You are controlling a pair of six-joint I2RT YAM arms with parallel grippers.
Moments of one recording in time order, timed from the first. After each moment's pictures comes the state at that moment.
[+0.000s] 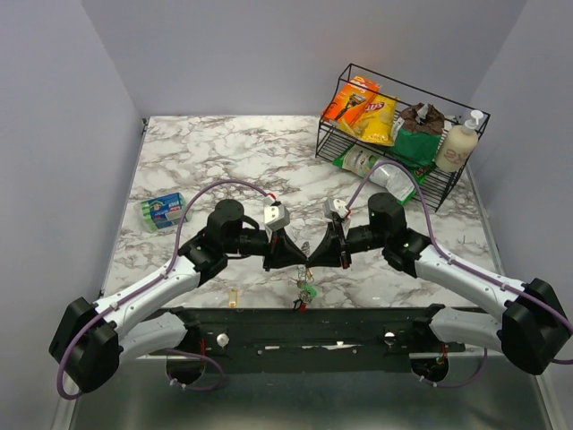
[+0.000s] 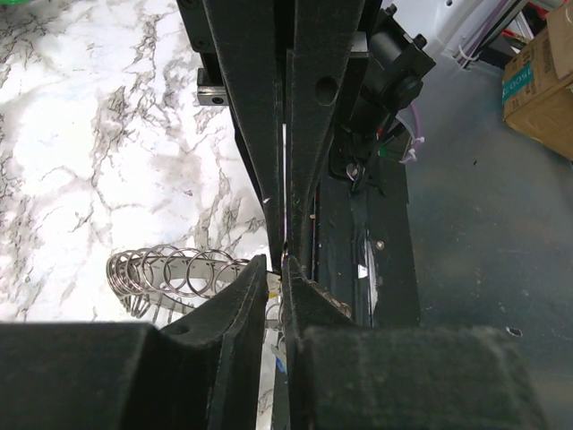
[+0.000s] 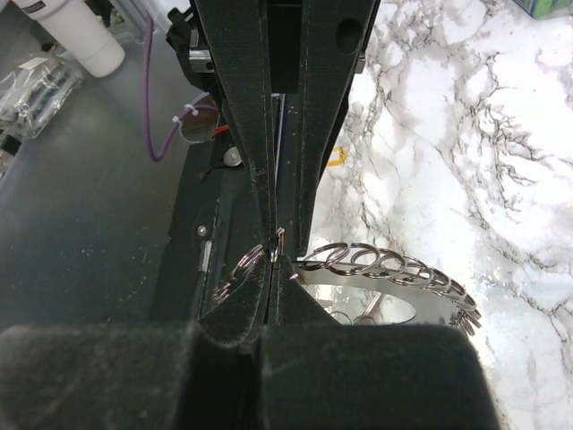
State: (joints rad) left arm -0.70 1.03 0.60 0.18 0.86 -0.14; right arm 0.68 1.14 0.64 0.19 -1.01 0.02
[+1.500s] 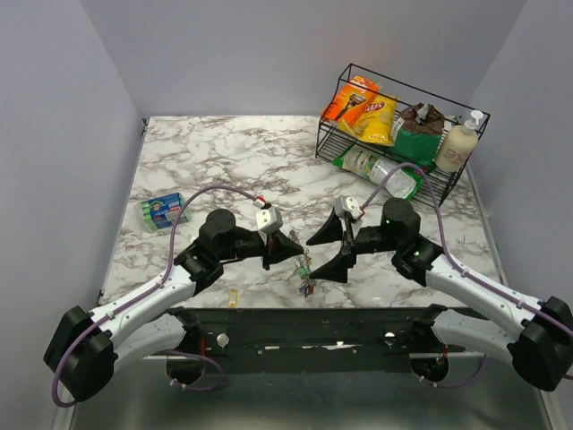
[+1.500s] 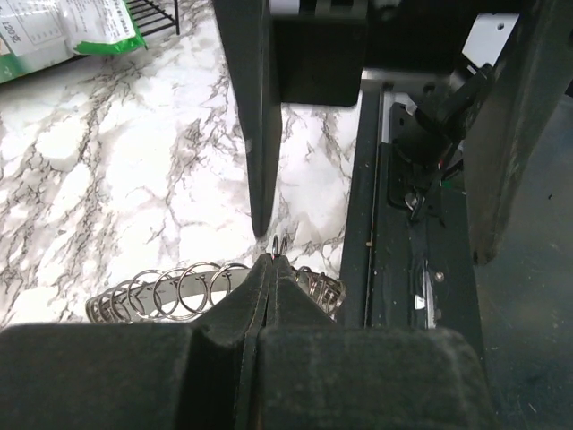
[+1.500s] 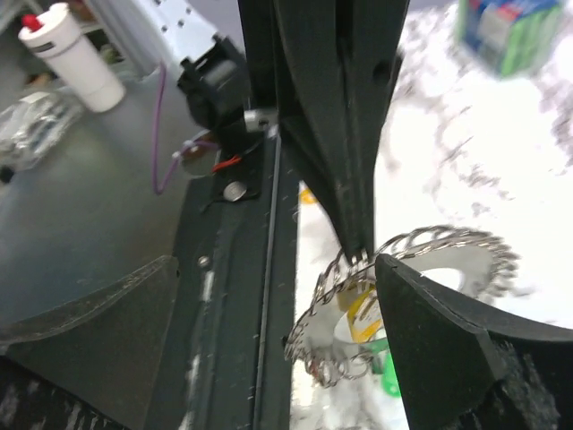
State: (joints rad) left arm -0.70 0.97 0.52 0.32 0.71 -0.12; right arm 0.69 1.04 0.61 0.27 -0.96 0.09
